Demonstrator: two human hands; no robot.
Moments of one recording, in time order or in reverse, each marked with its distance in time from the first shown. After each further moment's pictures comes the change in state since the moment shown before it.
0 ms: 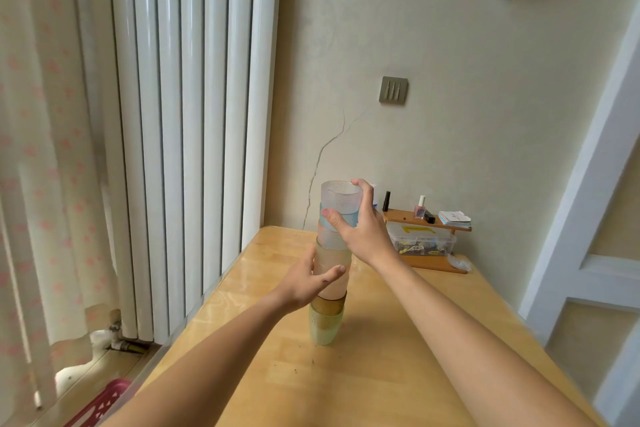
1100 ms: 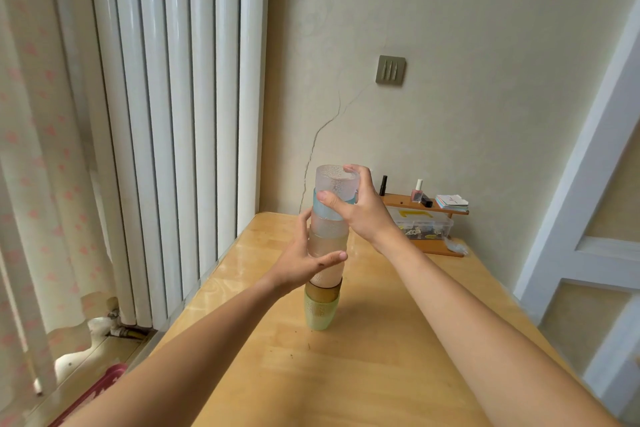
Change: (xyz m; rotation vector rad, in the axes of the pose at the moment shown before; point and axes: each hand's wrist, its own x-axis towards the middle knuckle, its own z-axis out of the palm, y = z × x) left_hand 0.006 0.003 -0.003 -0.070 -0.013 0.135; right_hand 0.011 0.004 -0.007 0.184 -0.082 0.055
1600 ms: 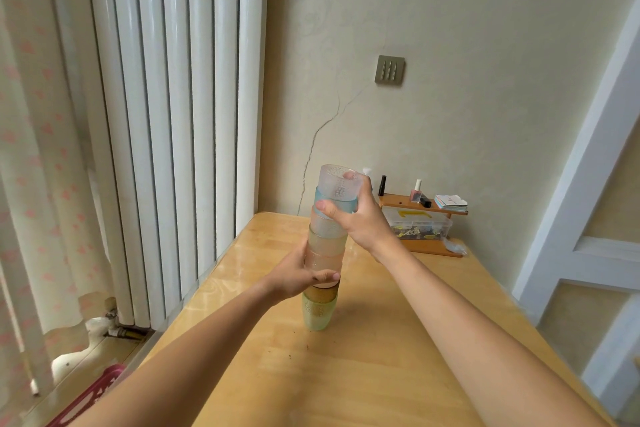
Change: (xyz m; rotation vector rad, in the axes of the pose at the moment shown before) left_hand -0.001 -0.023 -0.003 0.019 -0.129 -0.131; right_hand -0.004 0.018 0.004 0.012 -0.002 0.059
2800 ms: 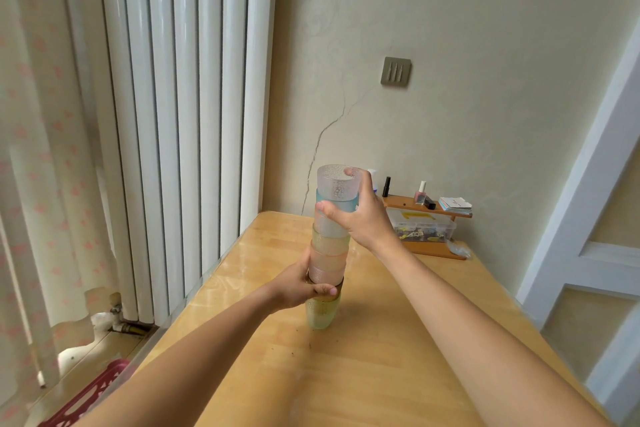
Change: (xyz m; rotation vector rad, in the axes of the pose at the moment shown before) left_hand -0.020 -0.003 0.004 0.080 -0.098 -0.105; right_hand 0.002 -0.004 0.003 -0.146 0.053 -0.115
